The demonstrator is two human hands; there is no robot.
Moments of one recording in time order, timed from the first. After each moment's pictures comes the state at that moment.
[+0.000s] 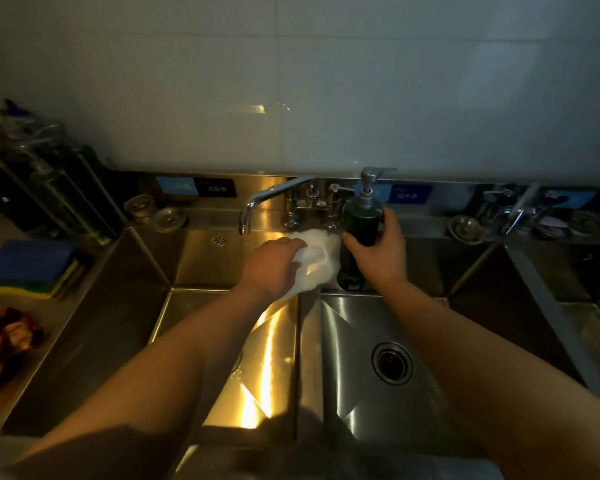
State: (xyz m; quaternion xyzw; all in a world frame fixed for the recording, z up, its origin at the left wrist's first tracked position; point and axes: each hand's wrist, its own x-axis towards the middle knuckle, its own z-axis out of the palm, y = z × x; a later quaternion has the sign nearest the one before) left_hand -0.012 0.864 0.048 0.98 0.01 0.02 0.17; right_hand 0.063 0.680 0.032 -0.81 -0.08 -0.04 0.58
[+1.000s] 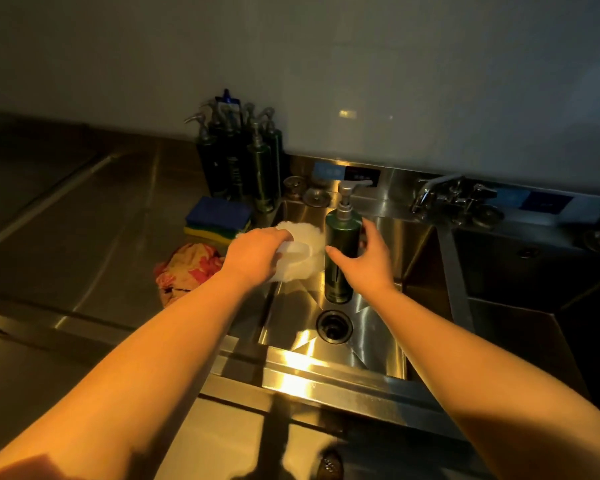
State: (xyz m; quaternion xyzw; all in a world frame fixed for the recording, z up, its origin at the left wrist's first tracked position) left_hand -0.251 1.131 0.084 0.99 0.08 0.05 0.10; right_hand -0.150 0.953 0.039 -0.81 -0.18 0.02 0.56
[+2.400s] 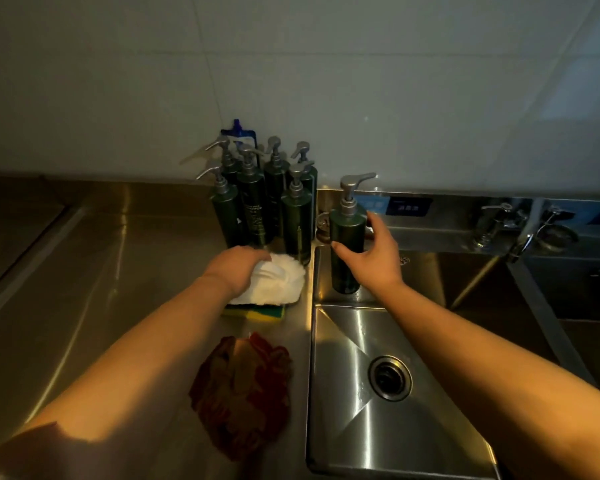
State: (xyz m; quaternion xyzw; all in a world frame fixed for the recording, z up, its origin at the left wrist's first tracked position) left_hand -0.116 1.381 0.052 0.99 0.05 -0.13 0.07; right_hand -0.045 1.143 0.046 -0.81 -0.14 -0.02 0.56
